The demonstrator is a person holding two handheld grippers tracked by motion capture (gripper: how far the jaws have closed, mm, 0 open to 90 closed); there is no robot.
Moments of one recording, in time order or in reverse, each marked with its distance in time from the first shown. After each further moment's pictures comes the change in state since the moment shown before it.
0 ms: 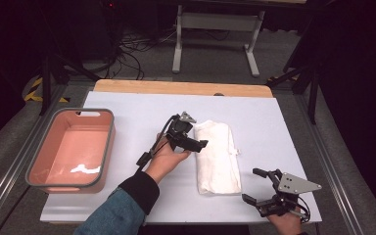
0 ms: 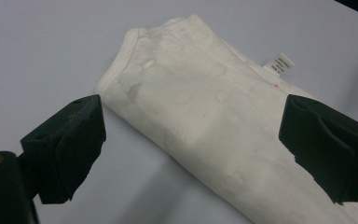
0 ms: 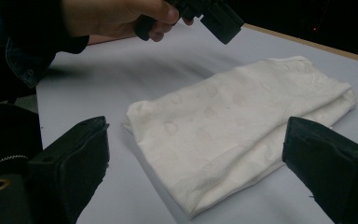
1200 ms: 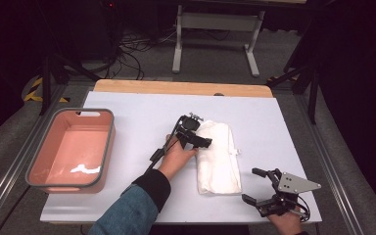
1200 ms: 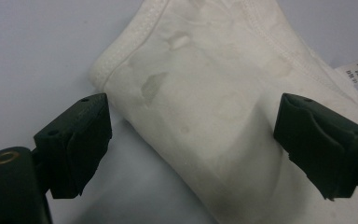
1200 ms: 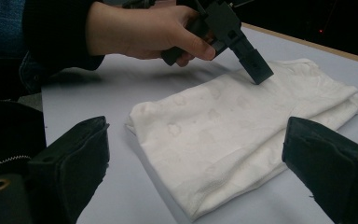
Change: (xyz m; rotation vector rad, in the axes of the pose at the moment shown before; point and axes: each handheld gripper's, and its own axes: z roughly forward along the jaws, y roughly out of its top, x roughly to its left) left arm 0.009 0.003 0.055 0.125 0.068 -0.126; right arm -0.001 0.001 0.001 -0.001 0.021 -0.005
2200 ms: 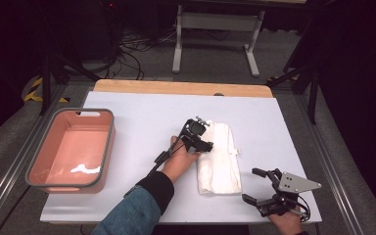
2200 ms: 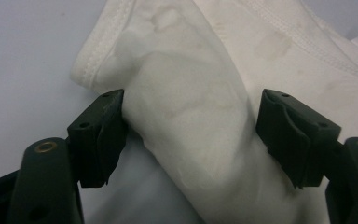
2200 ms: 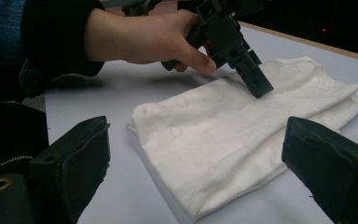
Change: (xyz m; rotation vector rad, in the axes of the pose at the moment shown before) left arm -0.019 -0.002 0.007 0.049 0.077 0.085; right arm -0.001 -0.001 -0.001 -0.004 0.010 0.011
